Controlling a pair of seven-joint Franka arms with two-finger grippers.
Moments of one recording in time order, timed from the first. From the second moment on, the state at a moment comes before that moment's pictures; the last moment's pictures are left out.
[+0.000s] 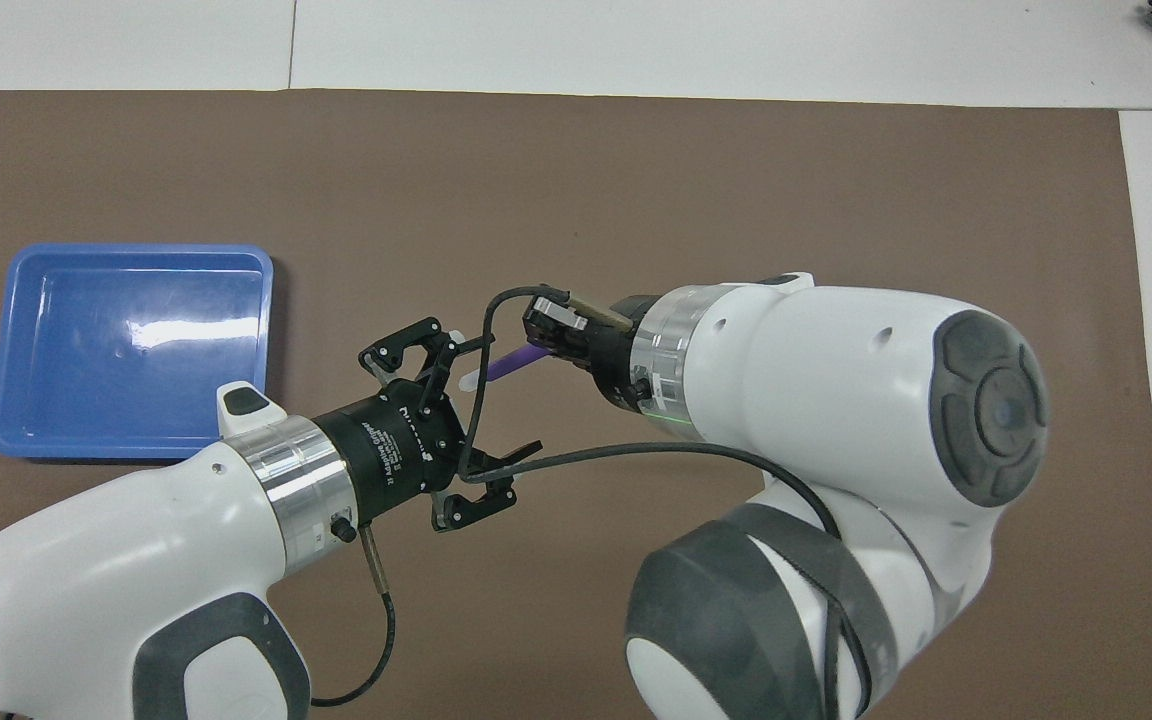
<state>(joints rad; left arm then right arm) -0.60 -0.28 -0.05 -2.27 -0.89 2.67 -1.83 0.53 0.03 0.03 -1.77 0.37 2.27 0.86</state>
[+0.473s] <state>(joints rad) -0.64 -0.23 -0.05 -2.27 -0.90 2.75 -1.83 0.53 0.03 0.03 -1.78 0.37 2.28 0.86</state>
